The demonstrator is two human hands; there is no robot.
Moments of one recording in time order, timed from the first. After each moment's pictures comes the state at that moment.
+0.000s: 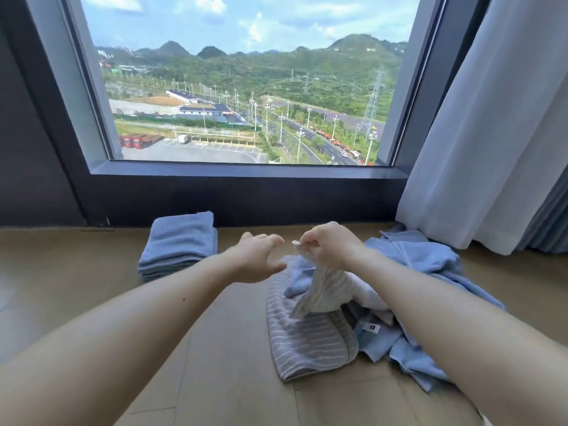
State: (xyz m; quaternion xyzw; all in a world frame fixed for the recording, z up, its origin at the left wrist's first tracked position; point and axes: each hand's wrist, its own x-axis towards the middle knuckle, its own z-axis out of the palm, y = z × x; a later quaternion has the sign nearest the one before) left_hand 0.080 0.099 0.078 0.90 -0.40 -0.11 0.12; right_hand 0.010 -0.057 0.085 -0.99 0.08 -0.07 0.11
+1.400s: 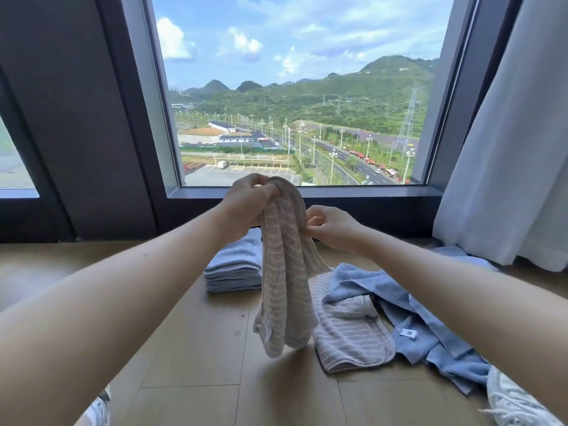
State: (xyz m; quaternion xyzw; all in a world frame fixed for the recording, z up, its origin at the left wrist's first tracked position) left_hand 0.050 0.191 0.200 0.72 -0.20 -0.11 0.65; right_hand -0.011 0.033 0.162 -0.91 0.06 -0.07 0.40
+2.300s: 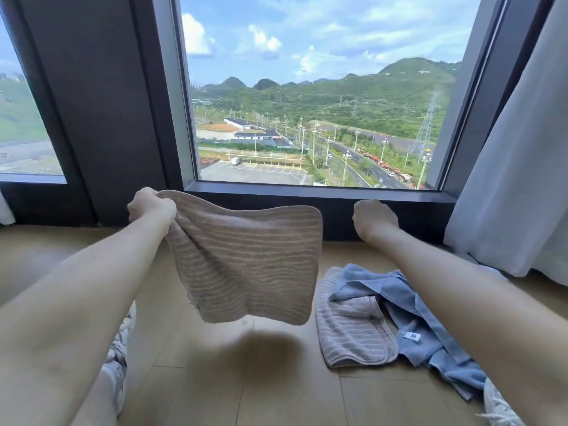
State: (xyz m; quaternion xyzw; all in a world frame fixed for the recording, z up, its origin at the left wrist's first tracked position) left_hand 0.124 0.312 0.164 0.86 0.16 0.18 0.46; right_hand -0.002 0.000 0.163 -0.96 0.24 -0.12 0.05
